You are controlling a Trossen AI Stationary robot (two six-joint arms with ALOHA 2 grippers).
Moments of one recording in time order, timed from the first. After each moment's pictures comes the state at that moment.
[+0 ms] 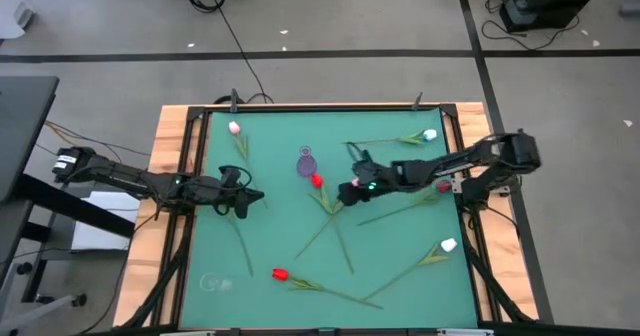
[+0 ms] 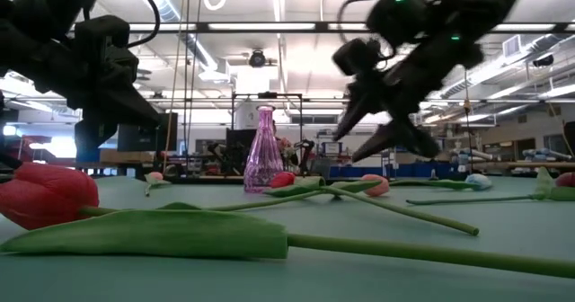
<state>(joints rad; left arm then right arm) -0.15 0.67 0.14 0.09 -0.30 -0.93 -0.04 1.59 0.76 0.06 -0.03 1.19</state>
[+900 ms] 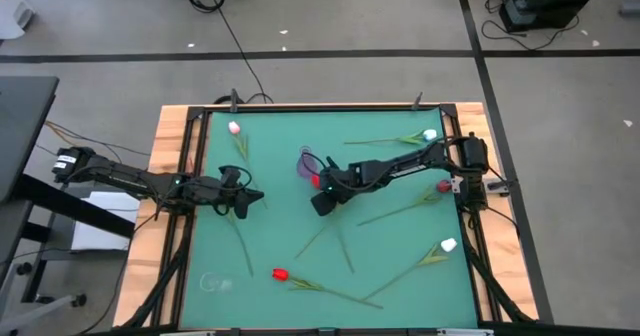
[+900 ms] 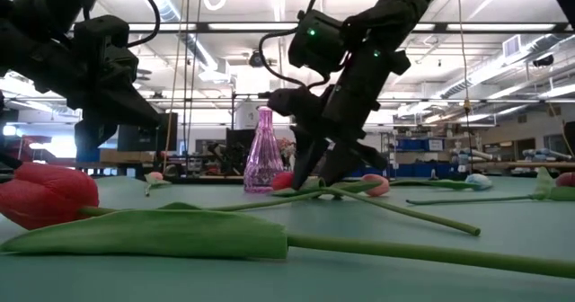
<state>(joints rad) -0.15 0.67 0.14 0.09 -0.30 -0.92 -0.04 1.97 1.18 -0.30 -0.02 0.94</state>
